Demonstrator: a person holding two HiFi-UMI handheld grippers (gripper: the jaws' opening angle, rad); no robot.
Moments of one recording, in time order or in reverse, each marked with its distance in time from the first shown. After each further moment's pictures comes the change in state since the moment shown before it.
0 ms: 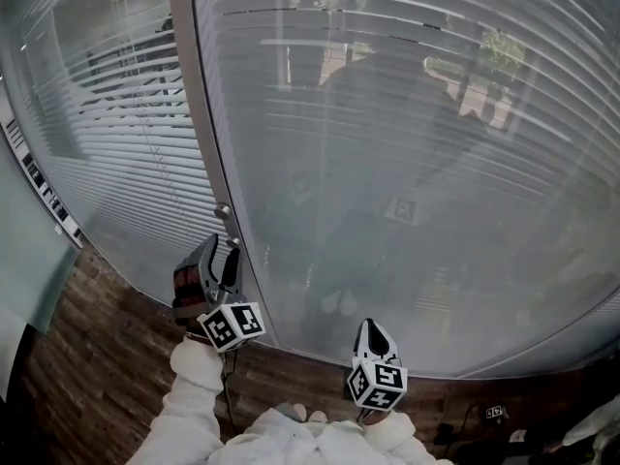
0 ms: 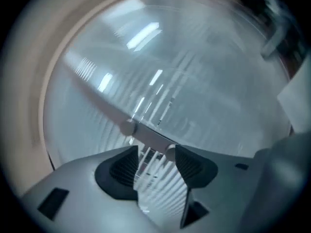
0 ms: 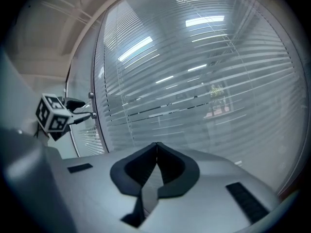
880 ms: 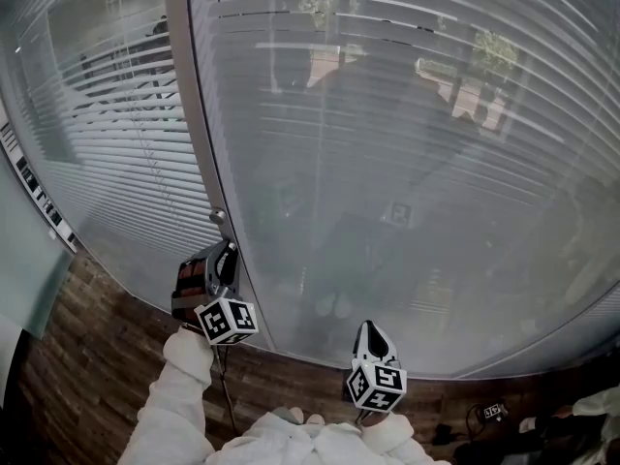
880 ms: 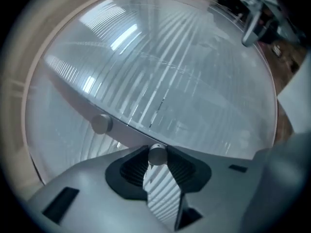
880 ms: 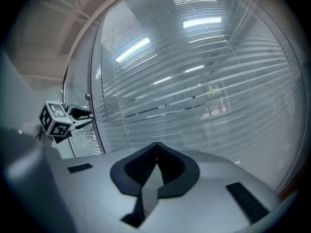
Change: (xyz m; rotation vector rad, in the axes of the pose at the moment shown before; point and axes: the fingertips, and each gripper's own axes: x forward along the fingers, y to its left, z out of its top) left arm 0.025 -0.031 -0.008 0.080 -0.028 -0.138; right arm 0.000 -0.007 0.001 0.015 -0.010 -0.027
